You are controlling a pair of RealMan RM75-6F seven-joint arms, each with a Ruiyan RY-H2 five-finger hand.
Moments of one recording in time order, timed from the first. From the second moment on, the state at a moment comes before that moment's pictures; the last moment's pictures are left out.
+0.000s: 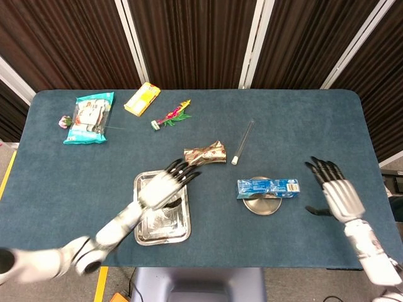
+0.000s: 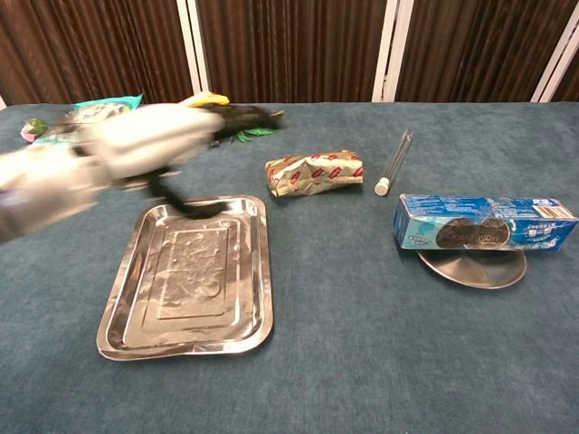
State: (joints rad) left arm -0.78 -1.50 0.00 -1.52 1.50 1.20 0.23; right arm 0.32 -1.15 0.12 -1.56 -1.51 1.19 0.08
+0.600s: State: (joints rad) left arm -0.39 -1.25 0.13 -1.54 1.57 1.51 0.10; right arm 0.57 -1.31 0.15 -1.57 -1.10 0.85 -0.42
